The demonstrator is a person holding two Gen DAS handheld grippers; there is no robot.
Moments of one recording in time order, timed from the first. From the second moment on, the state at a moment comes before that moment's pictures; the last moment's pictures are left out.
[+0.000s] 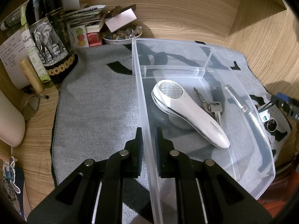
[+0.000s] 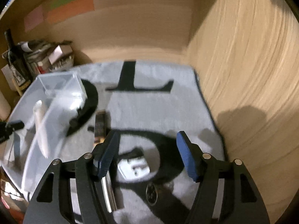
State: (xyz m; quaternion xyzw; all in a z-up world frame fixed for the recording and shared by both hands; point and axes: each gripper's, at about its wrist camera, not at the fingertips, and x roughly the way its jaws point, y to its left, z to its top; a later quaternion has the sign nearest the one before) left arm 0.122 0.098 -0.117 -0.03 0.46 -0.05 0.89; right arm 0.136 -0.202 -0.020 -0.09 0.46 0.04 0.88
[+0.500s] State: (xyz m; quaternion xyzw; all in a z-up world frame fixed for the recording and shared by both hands) left arm 0.123 0.097 -0.117 -0.02 0.46 -0.04 0.89; right arm 0.122 -0.210 -0.061 -0.05 0.51 0.06 0.86
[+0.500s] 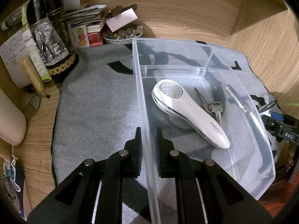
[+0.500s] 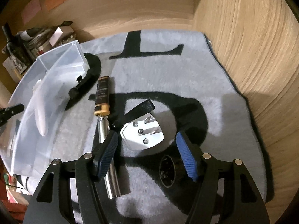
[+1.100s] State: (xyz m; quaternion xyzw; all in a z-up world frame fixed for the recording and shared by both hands) left arm 0.123 0.097 -0.117 -0.03 0.46 -0.04 0.89; right arm 0.125 -0.207 -0.019 -0.06 0.45 0.05 0.89
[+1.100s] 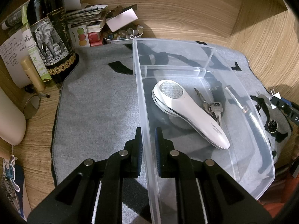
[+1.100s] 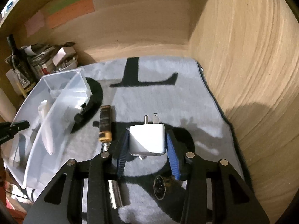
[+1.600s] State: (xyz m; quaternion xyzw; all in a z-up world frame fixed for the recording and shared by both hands) left arm 0.122 0.098 -0.114 -0.03 0.46 -0.04 0.89; right arm 0.133 -0.141 0.018 -0.09 0.38 0.15 0.91
